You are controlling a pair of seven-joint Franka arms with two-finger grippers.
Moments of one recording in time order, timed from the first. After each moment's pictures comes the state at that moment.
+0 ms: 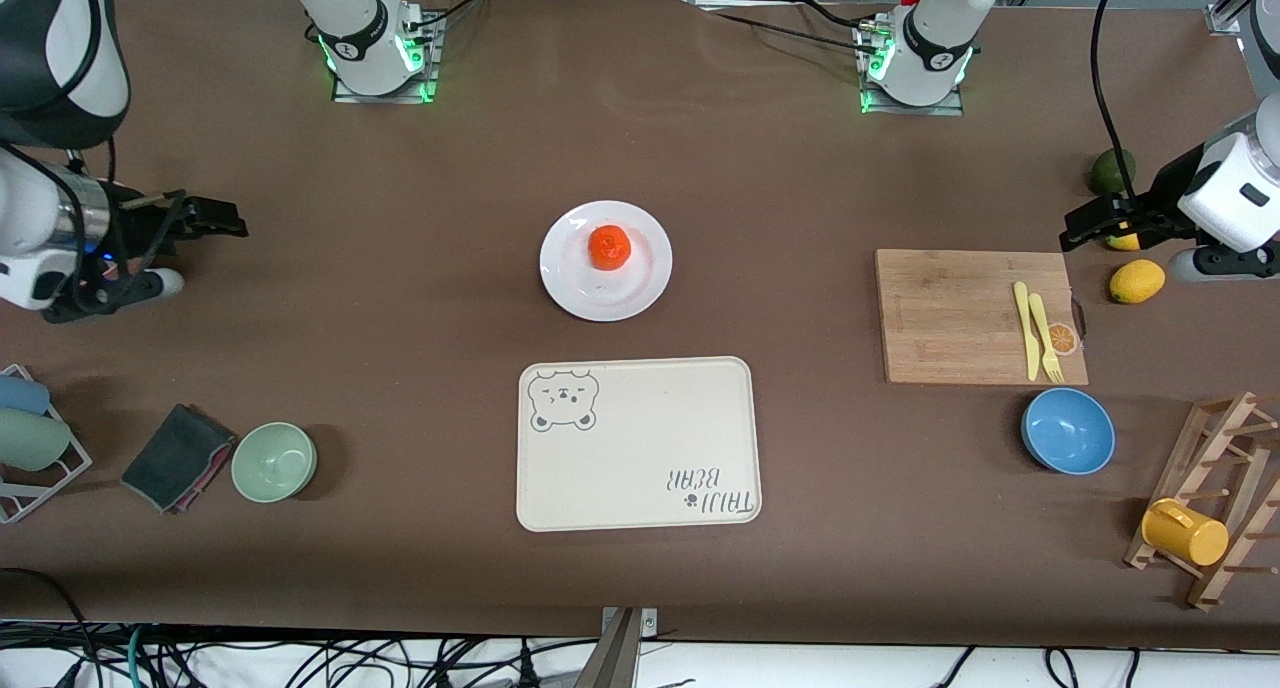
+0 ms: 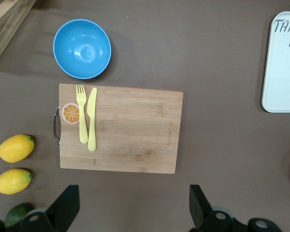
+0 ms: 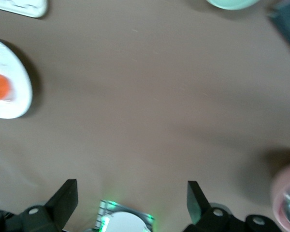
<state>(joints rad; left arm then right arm) 0.04 0.01 -0.01 -1.73 -0.05 1.66 -0.03 0.07 0.25 -0.08 -1.56 0.14 1.47 -0.31</state>
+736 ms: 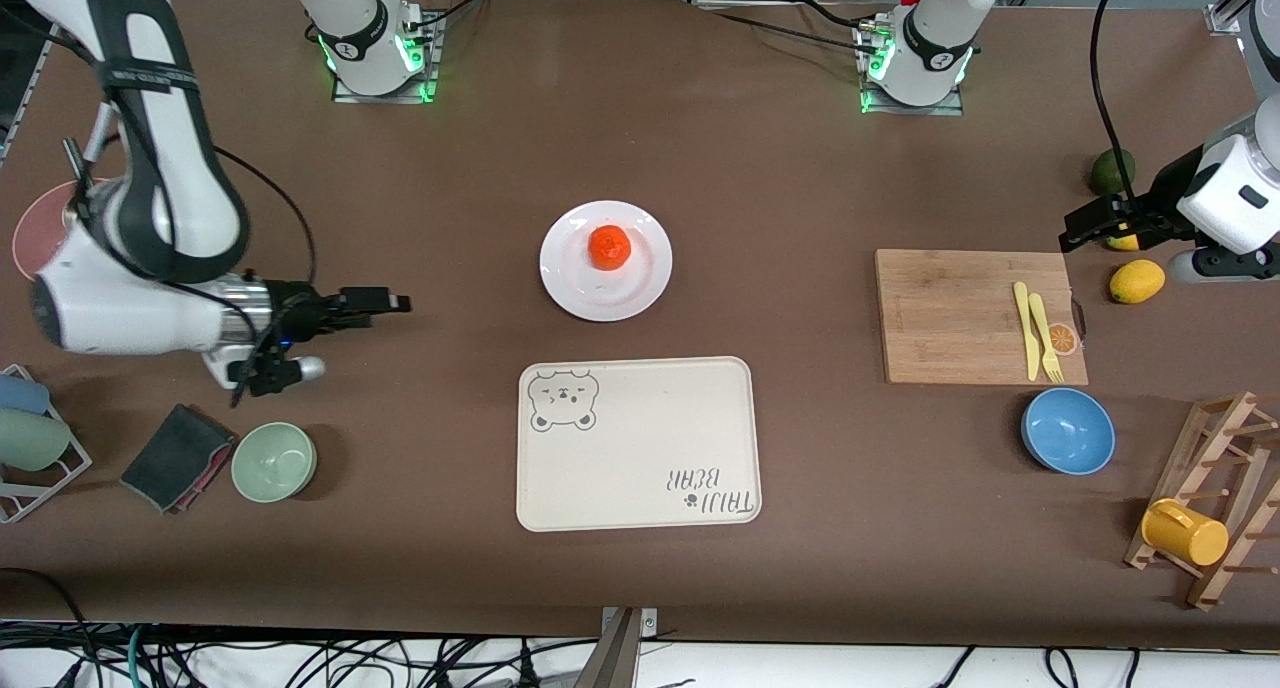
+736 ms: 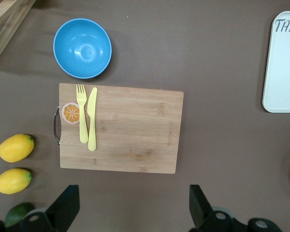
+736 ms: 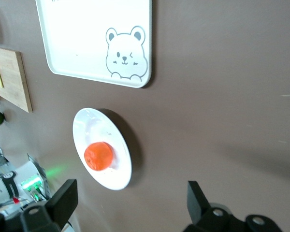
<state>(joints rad) 0.05 0.02 -0.01 -1.73 -0.05 1.66 -0.03 0.11 0.43 -0.01 -1.75 0.69 1.86 -0.33</state>
